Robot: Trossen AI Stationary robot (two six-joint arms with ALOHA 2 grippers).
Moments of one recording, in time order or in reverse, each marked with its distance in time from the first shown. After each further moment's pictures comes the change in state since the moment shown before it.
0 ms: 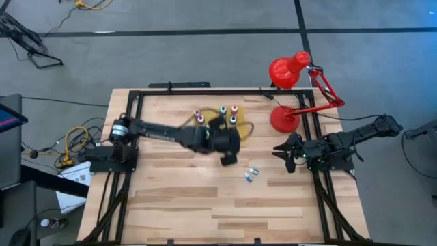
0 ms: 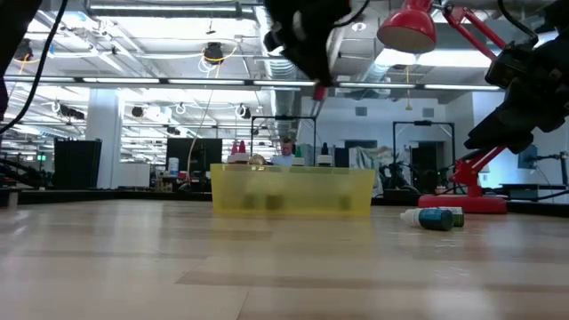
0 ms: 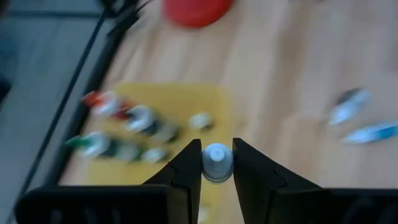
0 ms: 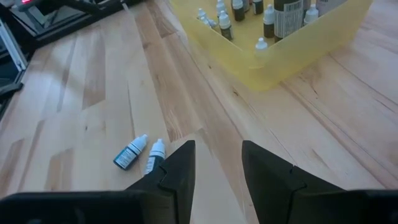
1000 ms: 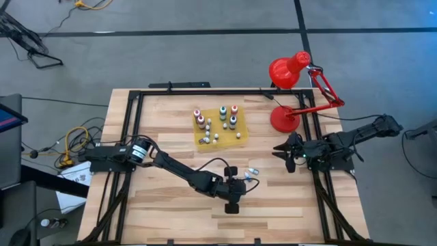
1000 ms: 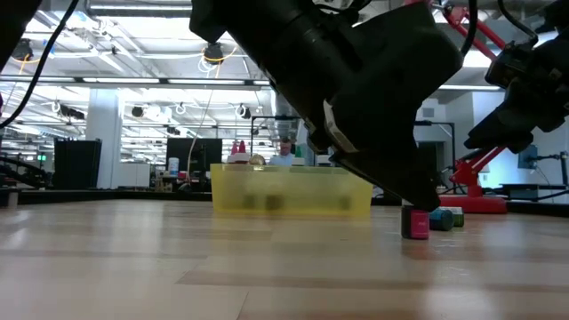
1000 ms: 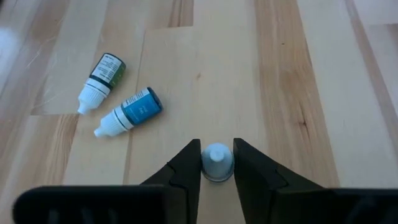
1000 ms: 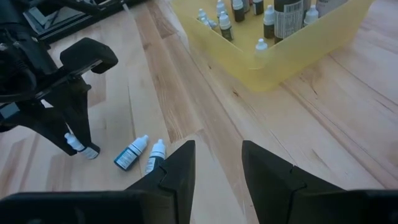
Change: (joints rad) left arm -0.241 0.286 -0.226 0.652 0.205 -0.027; right arm 0.000 0.000 0.001 0.002 0.000 0.000
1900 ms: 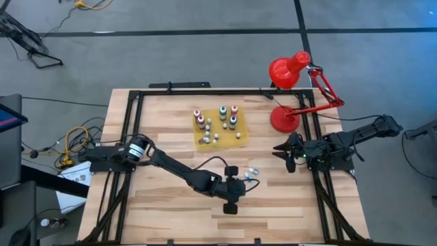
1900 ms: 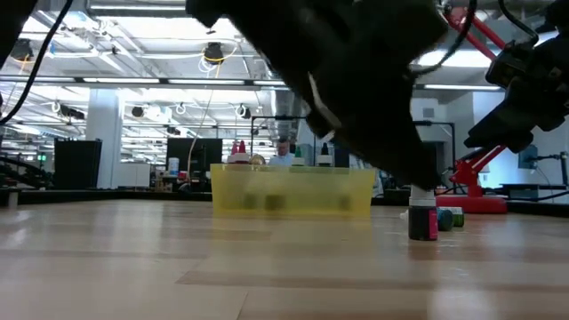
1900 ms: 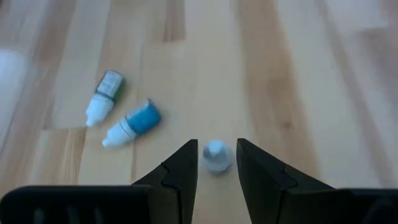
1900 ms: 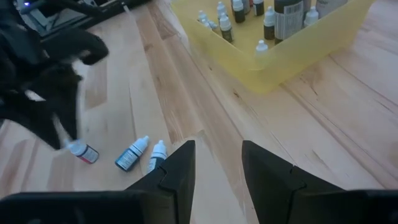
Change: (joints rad) left arm -0.003 -0.043 -0.004 -0.011 0.018 0.058; right arm 0.000 -0.014 0.000 -0.003 0.000 0.000
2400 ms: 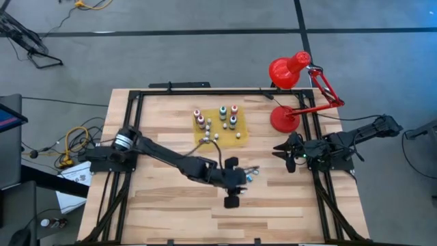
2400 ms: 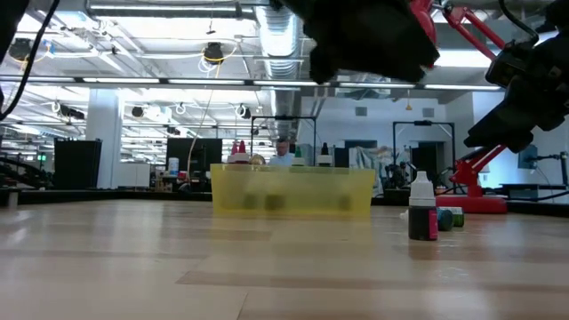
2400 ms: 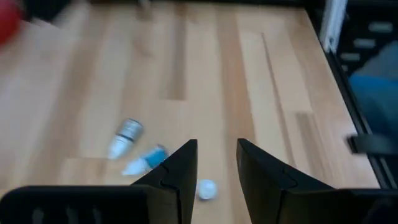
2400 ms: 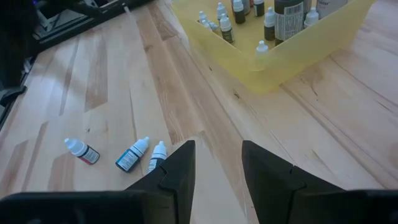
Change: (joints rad) left arm 0.059 -0.176 0.000 -0.044 0.144 -0.095; right arm 0.000 0.001 0.000 0.002 0.000 0.000
